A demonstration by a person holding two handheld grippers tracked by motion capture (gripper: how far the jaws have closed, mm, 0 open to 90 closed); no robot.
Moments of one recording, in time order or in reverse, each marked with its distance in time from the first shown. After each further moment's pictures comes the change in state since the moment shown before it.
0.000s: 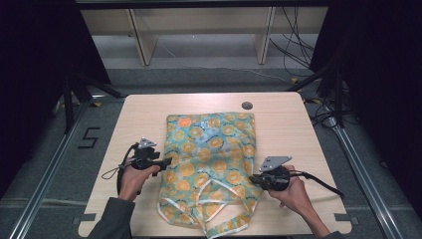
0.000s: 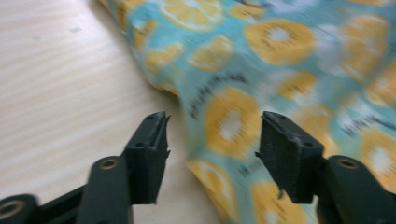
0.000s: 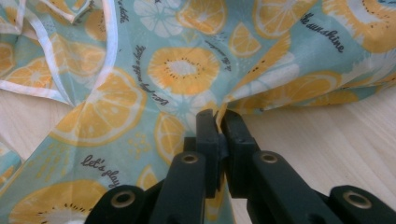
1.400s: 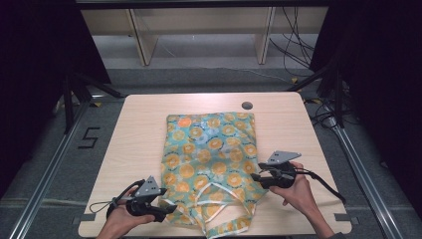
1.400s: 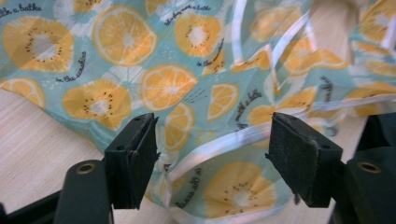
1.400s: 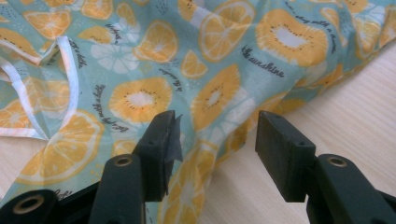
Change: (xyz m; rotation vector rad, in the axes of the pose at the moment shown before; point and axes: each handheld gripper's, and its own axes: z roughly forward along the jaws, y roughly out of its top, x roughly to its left) left arm -0.065 -0.066 -0.048 0.042 -0.241 0.321; right arm -0.008 0.005 -0.017 -0.049 -0.084 0.087
